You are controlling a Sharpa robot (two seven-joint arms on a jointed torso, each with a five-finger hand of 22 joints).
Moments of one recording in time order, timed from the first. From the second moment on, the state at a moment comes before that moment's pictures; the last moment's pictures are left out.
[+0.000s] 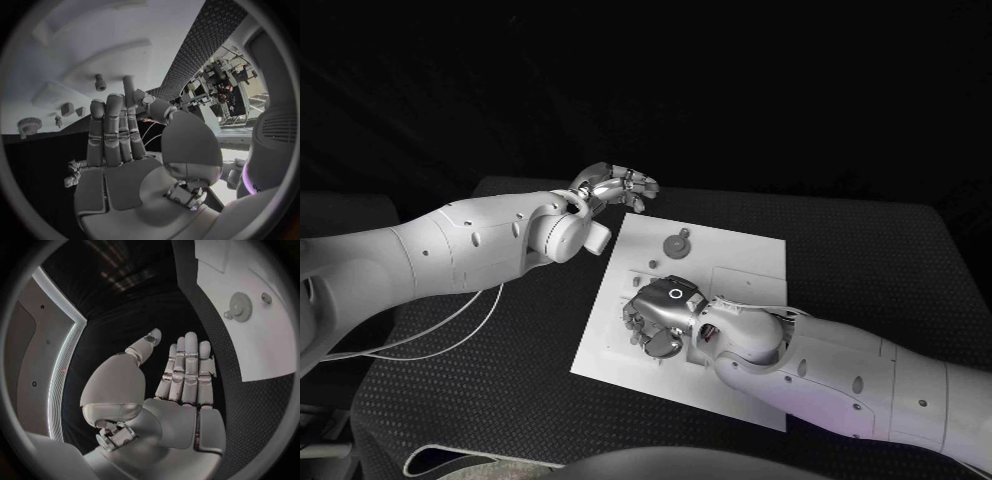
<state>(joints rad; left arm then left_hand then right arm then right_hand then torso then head) 1.25 -0.72 -0.12 1.20 -0.19 -0.23 0.28 1.07 -0.12 0.52 -0.24 0.06 0.87 0.17 0.26 0.55 1.13 0.11 0.17 0.27 0.99 0.02 0.89 0.39 0.03 0.79 -0.07 0.65 1.29 1.06 -0.38 -0.18 1.39 -1.86 -0.34 -0.03 1.09 -0.15 0.88 -0.29 0.05 1.05 0.09 0.39 0.48 1.24 0.05 0.32 0.22 1.31 -0.05 0.67 0.95 0.25 0.99 0.04 0.95 1.06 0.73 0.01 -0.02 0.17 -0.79</state>
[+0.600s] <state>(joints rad) 1.25 -0.72 -0.12 1.19 -0.19 -0.23 0.28 1.07 -0.12 0.52 -0.24 0.06 0.87 0.17 0.26 0.55 1.13 0.11 0.17 0.27 0.99 0.02 0.89 0.39 0.04 0.79 -0.07 0.65 1.29 1.05 -0.39 -0.18 1.42 -1.85 -0.35 -0.03 1.09 -0.15 0.88 -0.29 0.05 1.06 0.09 0.39 0.49 1.24 0.05 0.32 0.22 1.31 -0.06 0.67 0.95 0.25 0.99 0.04 0.95 1.06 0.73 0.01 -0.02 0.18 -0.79</state>
